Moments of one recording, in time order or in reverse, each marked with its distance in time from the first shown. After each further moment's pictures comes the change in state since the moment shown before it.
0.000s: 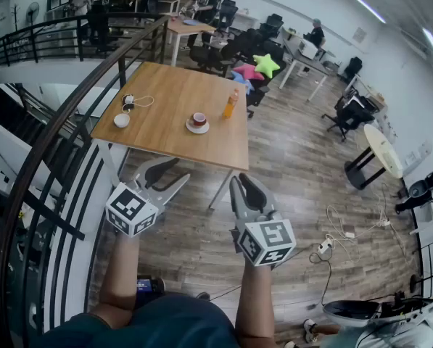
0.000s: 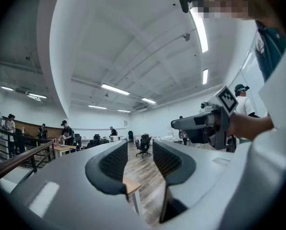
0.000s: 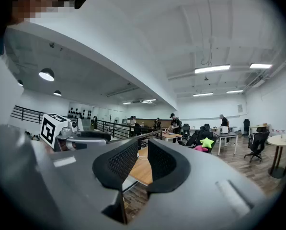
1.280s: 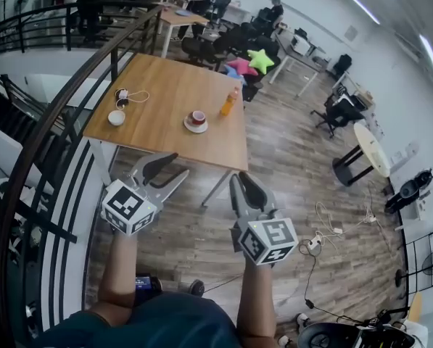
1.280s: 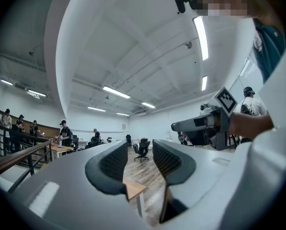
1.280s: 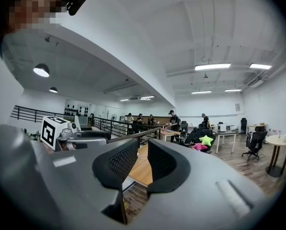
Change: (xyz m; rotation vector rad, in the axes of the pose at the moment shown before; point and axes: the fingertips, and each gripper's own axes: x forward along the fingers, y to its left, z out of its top) left arm -0.018 0.088 -0.020 -0.031 -0.060 -0.034; right arm 0.083 0.036 -0.003 -0.002 0.032 -0.037
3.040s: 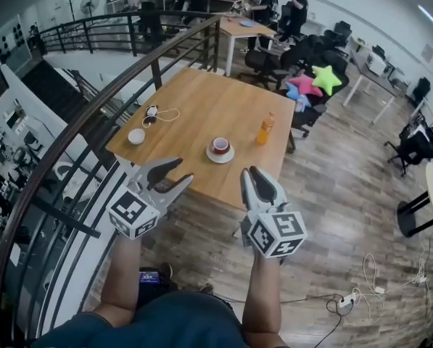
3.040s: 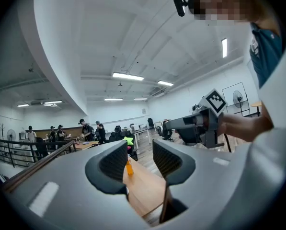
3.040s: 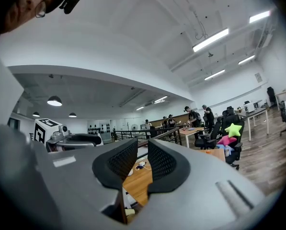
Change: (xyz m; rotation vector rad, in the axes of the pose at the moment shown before) left arm 0.261 0.067 -0.033 0.126 0.229 0.291; right arm 0.174 -0.288 -0.012 0.196 -0.068 0.335
